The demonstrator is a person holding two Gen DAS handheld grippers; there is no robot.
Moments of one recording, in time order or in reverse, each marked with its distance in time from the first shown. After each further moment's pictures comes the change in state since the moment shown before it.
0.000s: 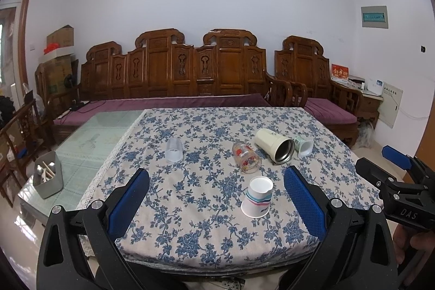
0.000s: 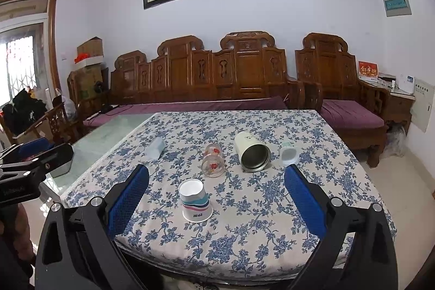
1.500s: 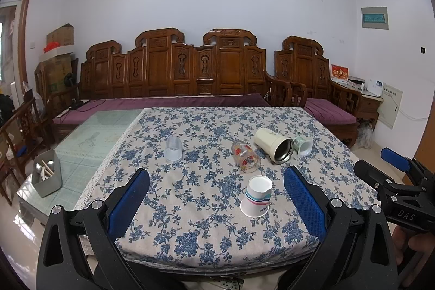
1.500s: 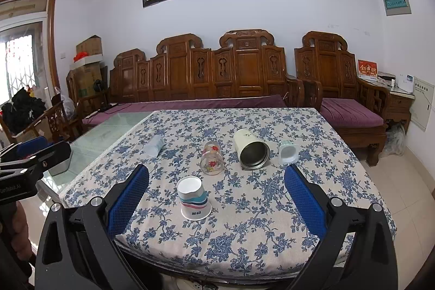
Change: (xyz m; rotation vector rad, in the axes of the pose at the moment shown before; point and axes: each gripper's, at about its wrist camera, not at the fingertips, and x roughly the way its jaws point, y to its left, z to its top) left arm -0.001 -0.001 -0.002 -0.005 0.002 0.000; right arm 0.002 -0.001 -0.005 -0.004 0.004 -0.005
